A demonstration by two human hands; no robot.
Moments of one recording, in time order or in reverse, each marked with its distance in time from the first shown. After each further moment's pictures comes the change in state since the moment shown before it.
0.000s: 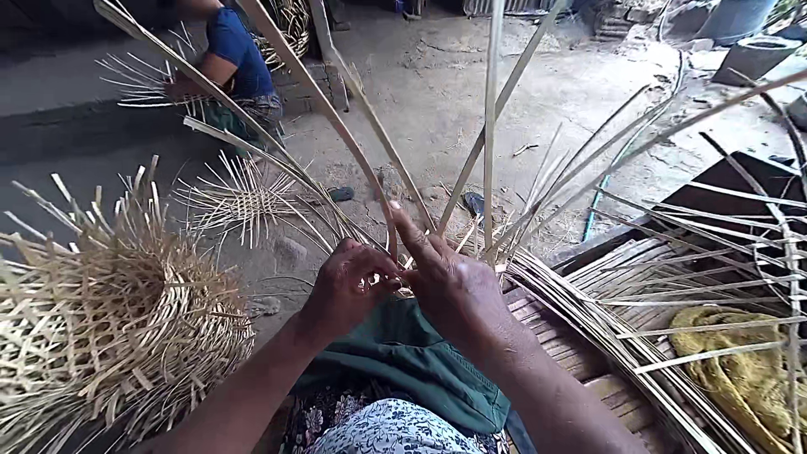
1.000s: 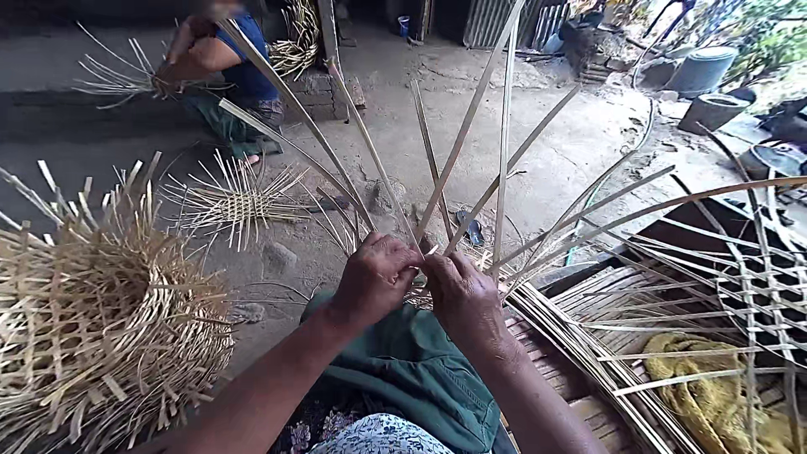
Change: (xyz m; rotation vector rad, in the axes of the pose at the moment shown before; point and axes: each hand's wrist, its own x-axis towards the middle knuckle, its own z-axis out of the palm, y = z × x) left_hand 0.038 0.001 0.024 0.181 0.049 0.022; right_hand -0.006 0.042 0.040 -0.102 0.293 -0.038
